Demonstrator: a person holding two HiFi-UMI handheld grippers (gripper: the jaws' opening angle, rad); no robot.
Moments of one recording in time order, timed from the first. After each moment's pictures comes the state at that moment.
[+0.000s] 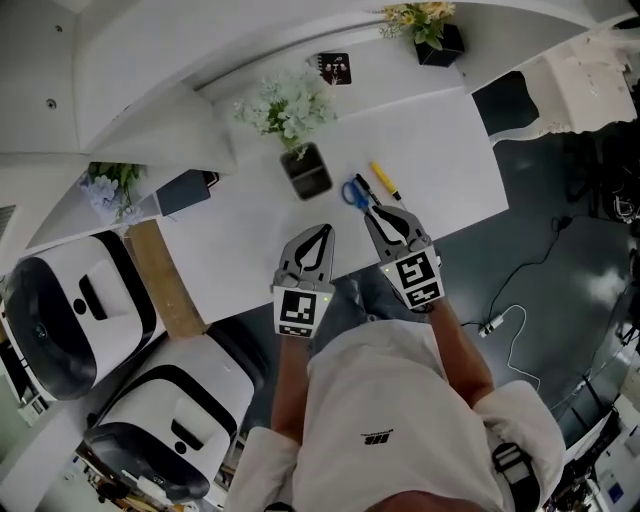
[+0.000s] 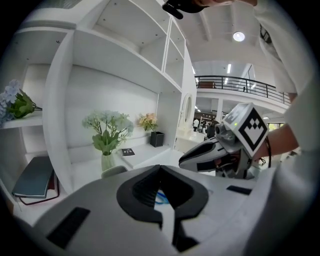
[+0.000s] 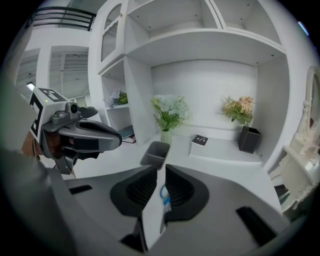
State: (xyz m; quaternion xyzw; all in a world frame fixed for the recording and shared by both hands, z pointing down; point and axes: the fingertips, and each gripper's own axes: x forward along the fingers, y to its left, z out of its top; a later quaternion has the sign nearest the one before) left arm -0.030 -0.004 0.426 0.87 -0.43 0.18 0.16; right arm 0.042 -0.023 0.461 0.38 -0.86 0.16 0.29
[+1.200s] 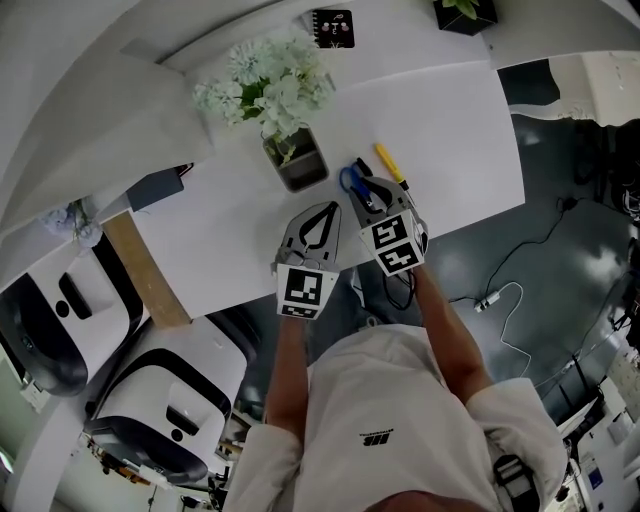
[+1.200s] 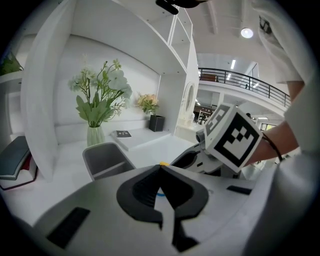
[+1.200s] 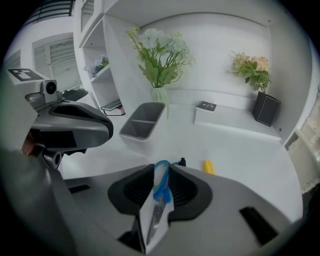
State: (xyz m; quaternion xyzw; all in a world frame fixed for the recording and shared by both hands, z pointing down) left arm -0.007 -0.033 0.520 0.86 -0.41 0.22 0.20; right arm 0.030 -0.053 0.596 0.35 -0.82 0.24 0.38
